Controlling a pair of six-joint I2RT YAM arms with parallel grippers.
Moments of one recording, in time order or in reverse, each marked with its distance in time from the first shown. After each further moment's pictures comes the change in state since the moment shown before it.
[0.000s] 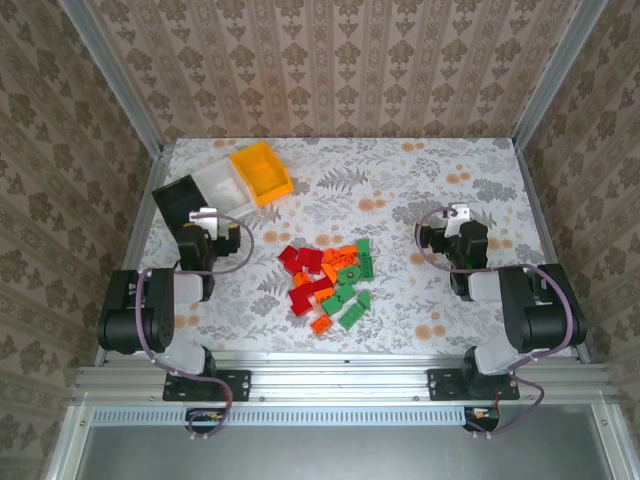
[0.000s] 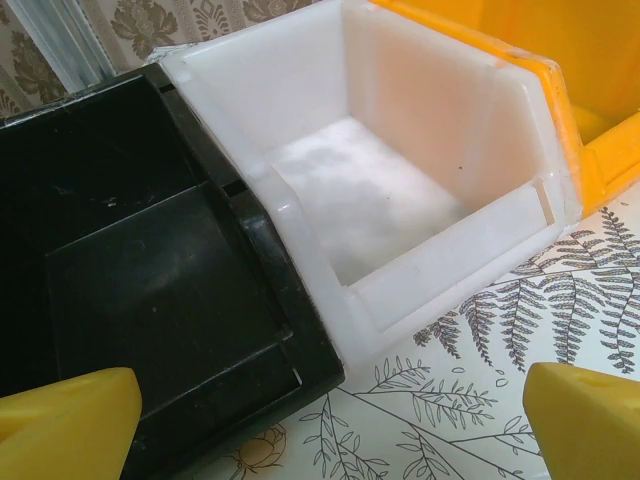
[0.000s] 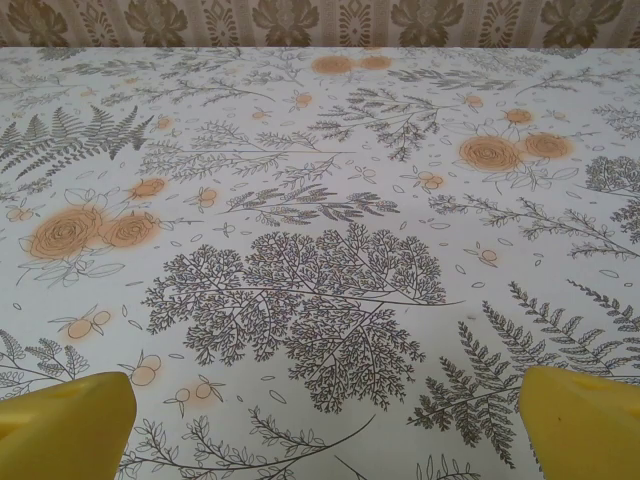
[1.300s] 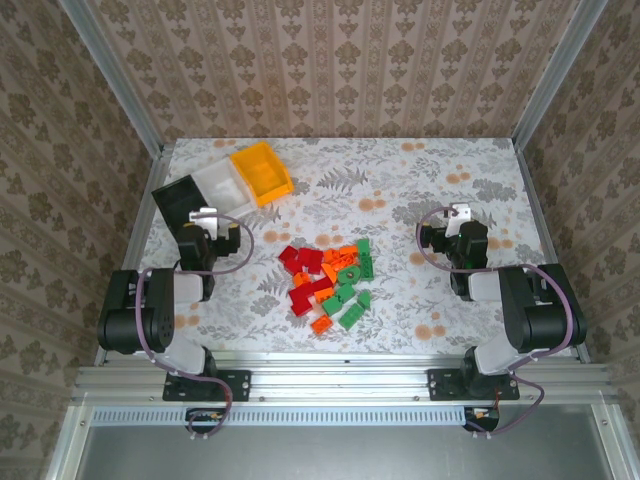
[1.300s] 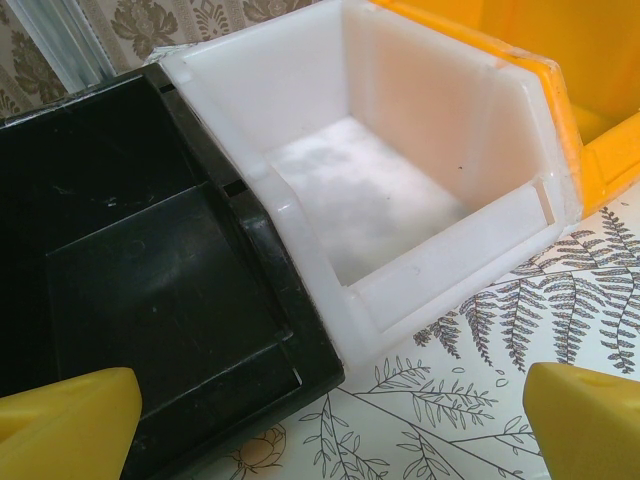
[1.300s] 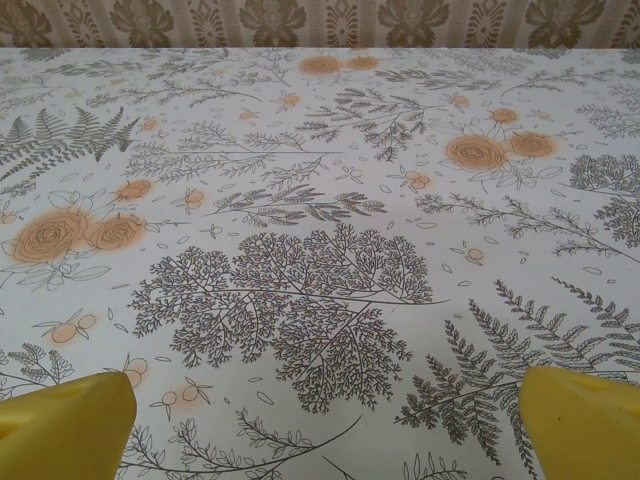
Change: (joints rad) left arm 0.000 0.000 0.000 0.000 0.000 0.000; right arm 0.000 0.000 0.000 0.000 0.023 0.000
